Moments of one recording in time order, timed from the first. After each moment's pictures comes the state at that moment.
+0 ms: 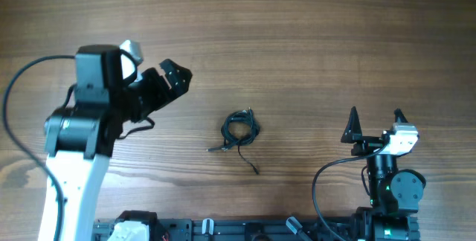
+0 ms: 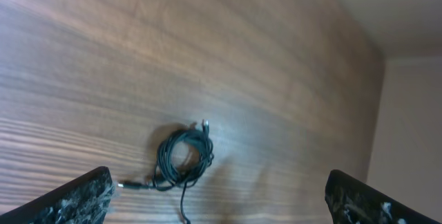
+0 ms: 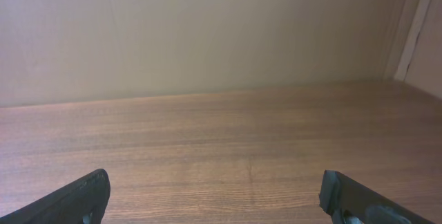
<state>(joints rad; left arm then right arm) -0.09 1.15 1.22 -0.97 0.37 -0.65 -0.09 0.02 0.01 0.00 -0.04 0.06</state>
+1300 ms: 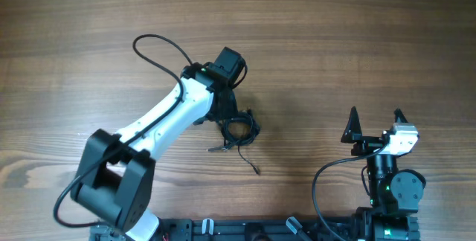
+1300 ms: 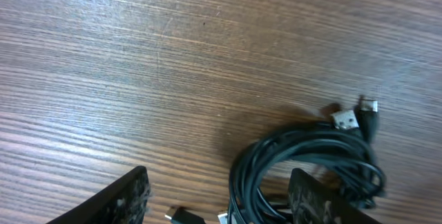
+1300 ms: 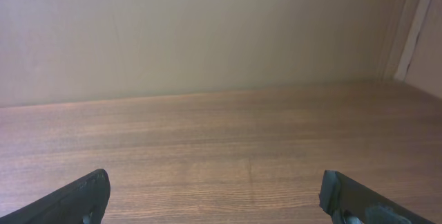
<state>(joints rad) -0.55 1.76 1.22 -0.94 -0.09 -0.73 -0.09 0.02 0.01 0.00 -0.04 0.06</state>
